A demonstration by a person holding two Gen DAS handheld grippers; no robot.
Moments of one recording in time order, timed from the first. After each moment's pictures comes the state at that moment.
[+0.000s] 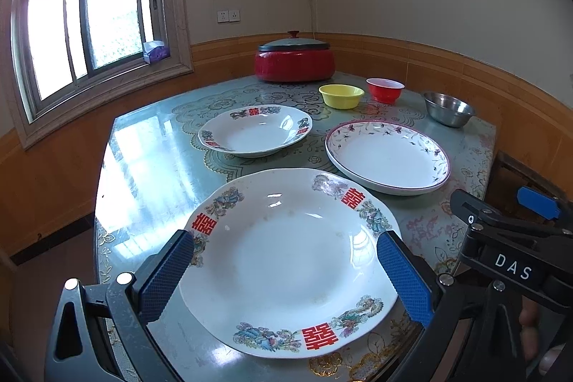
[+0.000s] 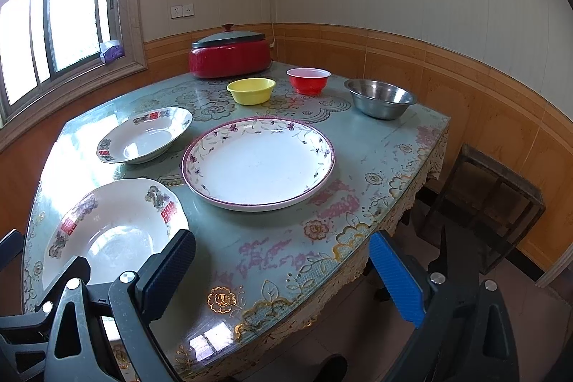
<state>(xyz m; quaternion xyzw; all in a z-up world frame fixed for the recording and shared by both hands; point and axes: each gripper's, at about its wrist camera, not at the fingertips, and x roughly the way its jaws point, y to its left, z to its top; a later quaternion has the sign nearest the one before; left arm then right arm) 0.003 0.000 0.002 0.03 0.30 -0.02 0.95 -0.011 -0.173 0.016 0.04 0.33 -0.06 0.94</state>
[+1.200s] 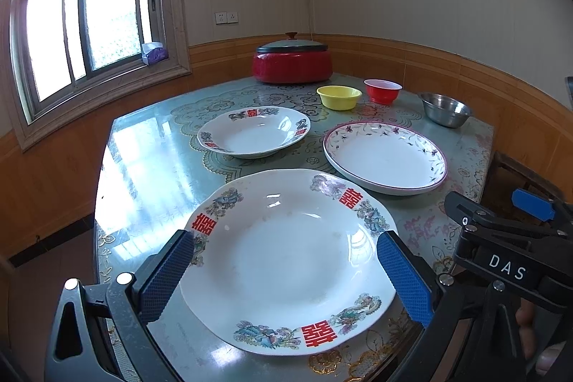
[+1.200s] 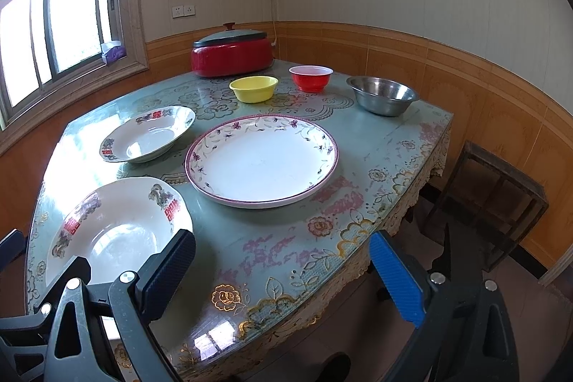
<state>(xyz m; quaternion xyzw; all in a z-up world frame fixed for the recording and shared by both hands) 0.000 -0.001 0.003 0.03 0.30 -0.03 0.95 -0.011 -0.172 0.013 0.05 0.34 -0.05 0.94</state>
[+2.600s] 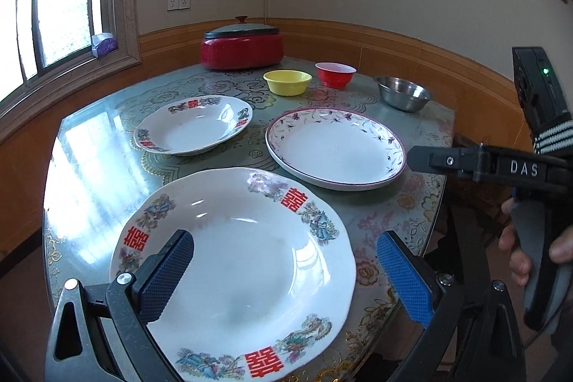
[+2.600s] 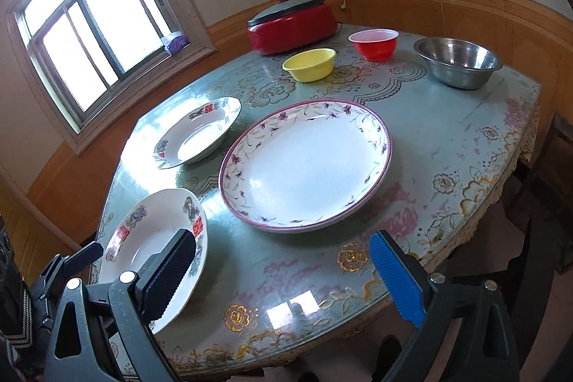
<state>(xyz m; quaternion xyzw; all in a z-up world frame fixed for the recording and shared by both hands) 0.031 -0.034 0.000 0.03 0.34 -0.13 0.93 0.059 -0.244 0.005 0.14 0.40 0.15 0.90</state>
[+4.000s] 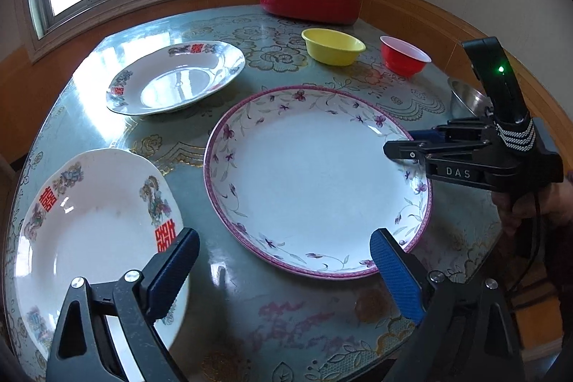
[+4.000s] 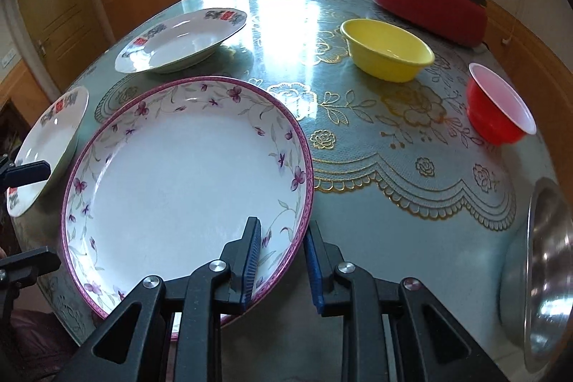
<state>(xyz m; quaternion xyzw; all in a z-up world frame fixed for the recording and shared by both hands) 0.134 -0.152 -0.024 -0.08 0.44 0.06 0.89 0.270 -0.276 -0.048 -0.20 0.44 0.40 0.78</state>
